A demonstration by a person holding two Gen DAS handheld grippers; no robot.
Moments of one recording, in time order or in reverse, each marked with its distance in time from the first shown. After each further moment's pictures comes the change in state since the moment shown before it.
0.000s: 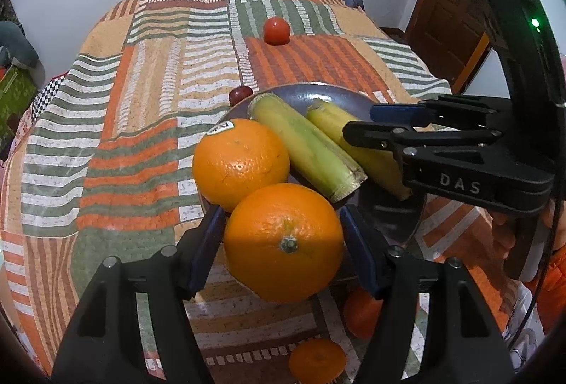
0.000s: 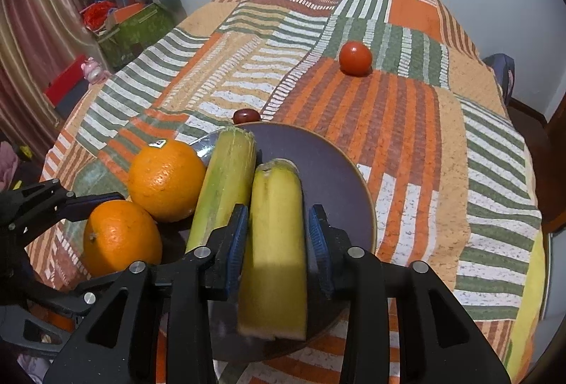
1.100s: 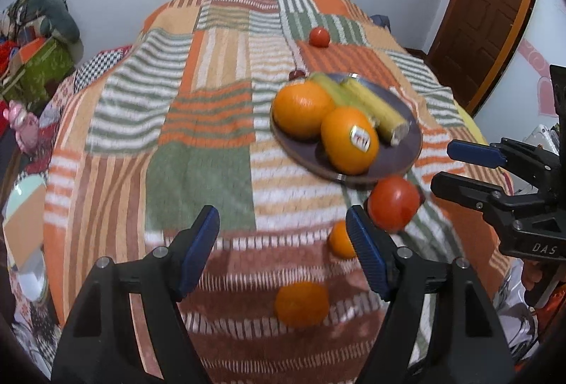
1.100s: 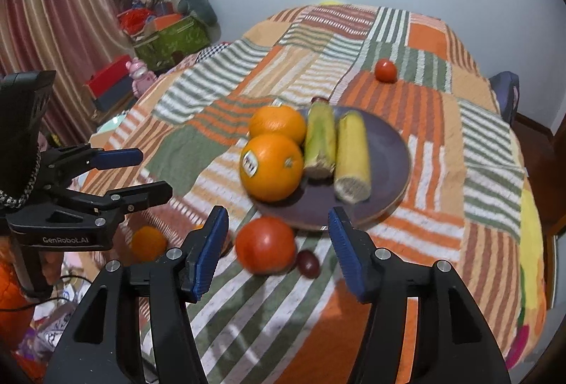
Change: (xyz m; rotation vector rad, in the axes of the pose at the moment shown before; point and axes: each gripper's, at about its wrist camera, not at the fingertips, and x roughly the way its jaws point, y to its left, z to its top) left arm -0.082 0.027 -0.081 -0.123 -0.049 0.076; right arm -0.069 0.067 -0.068 -0.042 -0.069 0.070
